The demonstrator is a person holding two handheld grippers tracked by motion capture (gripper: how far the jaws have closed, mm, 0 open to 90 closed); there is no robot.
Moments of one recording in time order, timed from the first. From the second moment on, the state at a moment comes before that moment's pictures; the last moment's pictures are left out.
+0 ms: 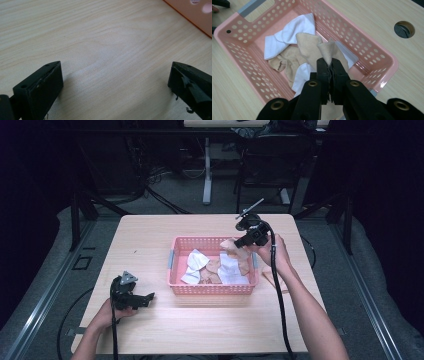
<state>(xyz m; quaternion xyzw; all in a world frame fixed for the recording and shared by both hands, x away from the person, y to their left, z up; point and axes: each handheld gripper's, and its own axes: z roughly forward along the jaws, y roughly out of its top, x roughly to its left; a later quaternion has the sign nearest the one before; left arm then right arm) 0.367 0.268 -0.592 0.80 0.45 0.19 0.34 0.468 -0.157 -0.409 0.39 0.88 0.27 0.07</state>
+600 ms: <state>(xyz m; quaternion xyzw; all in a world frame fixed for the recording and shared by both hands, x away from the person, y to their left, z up) 0.367 0.268 -0.592 0.80 0.45 0.19 0.34 0.455 -0.164 -0.378 0.37 0.88 0.28 0.08</state>
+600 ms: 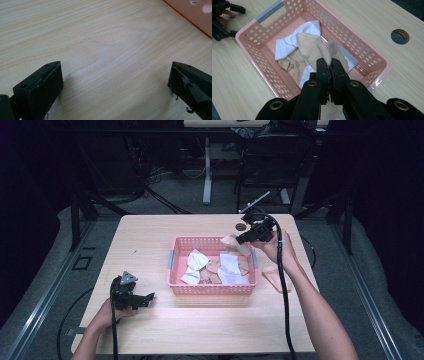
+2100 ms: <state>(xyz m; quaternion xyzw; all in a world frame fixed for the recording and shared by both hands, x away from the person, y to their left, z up) 0.367 0.268 -0.592 0.80 0.45 0.19 0.34 0.407 -0.300 -0.377 0.45 0.84 0.30 0.10</state>
